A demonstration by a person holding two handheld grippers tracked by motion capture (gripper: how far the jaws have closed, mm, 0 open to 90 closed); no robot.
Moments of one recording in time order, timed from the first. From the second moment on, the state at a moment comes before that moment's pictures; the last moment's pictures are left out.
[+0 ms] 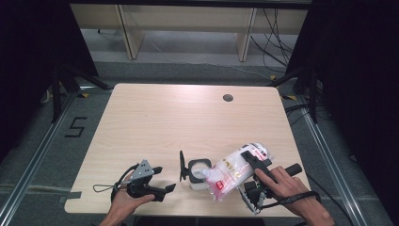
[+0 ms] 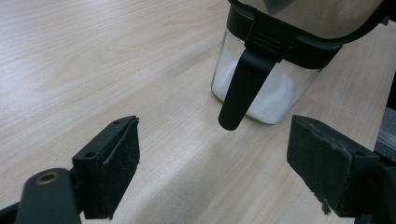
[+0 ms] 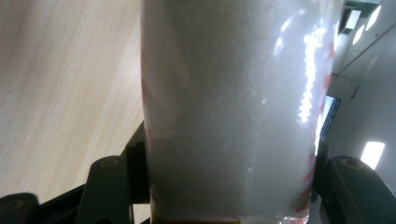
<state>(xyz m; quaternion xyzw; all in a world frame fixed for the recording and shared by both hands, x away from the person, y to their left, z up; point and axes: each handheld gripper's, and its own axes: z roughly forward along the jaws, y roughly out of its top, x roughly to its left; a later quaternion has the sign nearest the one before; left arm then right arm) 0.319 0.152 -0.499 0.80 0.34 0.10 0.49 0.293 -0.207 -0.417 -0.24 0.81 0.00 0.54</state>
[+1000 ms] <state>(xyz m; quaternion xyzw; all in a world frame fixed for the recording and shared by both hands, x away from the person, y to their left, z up) 0.320 0.153 -0.499 0.80 0.34 0.10 0.49 0.294 -0.216 -0.411 -0.24 0.81 -0.01 0.54</state>
